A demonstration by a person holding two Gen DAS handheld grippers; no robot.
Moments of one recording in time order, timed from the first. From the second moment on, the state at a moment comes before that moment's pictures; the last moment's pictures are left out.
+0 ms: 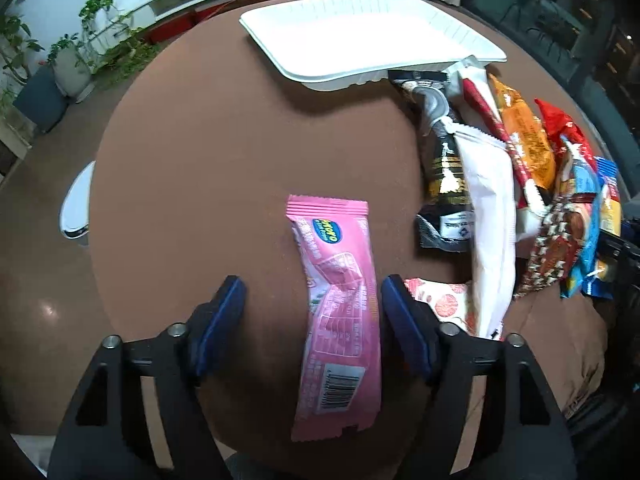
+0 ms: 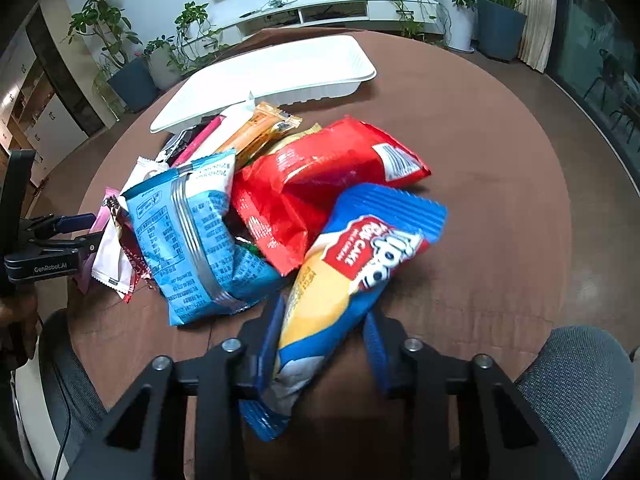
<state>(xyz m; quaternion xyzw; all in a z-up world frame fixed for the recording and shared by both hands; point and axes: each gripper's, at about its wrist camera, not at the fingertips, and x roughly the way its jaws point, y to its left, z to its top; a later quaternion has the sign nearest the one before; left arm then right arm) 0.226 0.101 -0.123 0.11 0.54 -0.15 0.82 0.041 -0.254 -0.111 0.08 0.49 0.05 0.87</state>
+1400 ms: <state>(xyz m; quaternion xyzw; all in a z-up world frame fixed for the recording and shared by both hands) 0.225 0.113 -0.042 -0.13 0.45 -0.22 0.86 0.055 -0.352 -0.076 0.24 0.43 0.10 0.86</state>
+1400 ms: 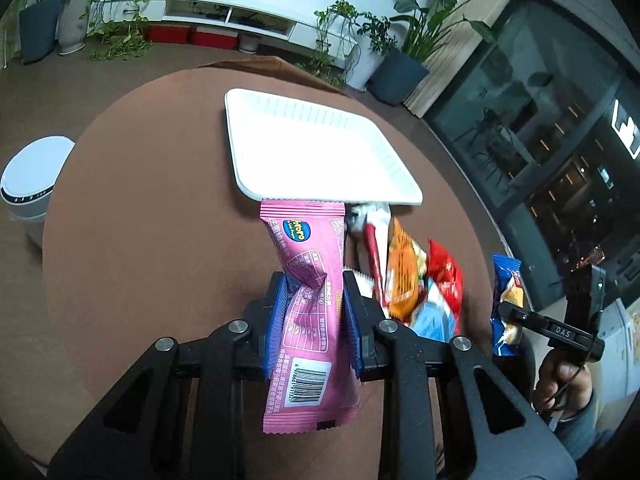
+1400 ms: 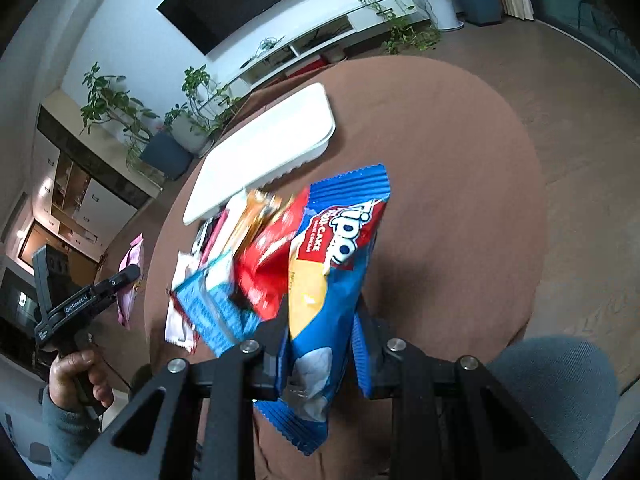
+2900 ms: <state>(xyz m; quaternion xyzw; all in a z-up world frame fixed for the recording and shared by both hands) 0.452 0.041 -0.112 -0.05 0.52 -0.15 0.84 0.360 -0.270 -0.103 0.03 0.50 0.18 0.84</state>
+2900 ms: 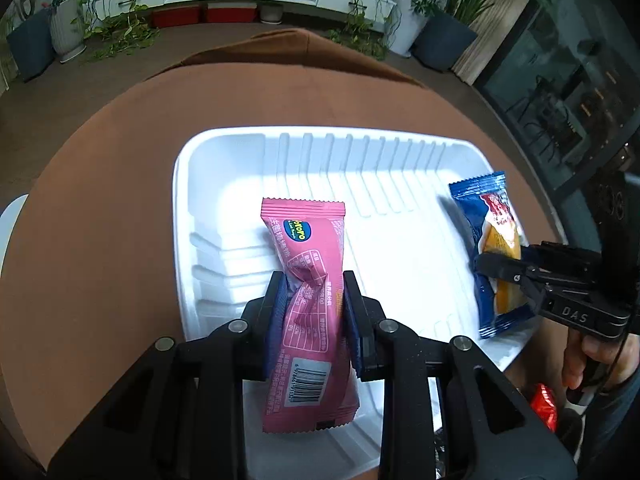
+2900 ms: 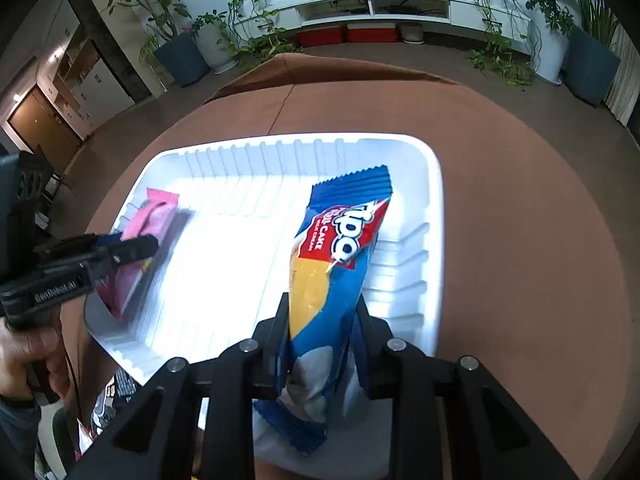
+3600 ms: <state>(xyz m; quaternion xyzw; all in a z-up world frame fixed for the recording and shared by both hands) 0.428 0.021 -0.070 -0.02 0.46 -0.14 0.88 0.323 -0.291 -0.066 0.05 0.44 0.19 0.88</state>
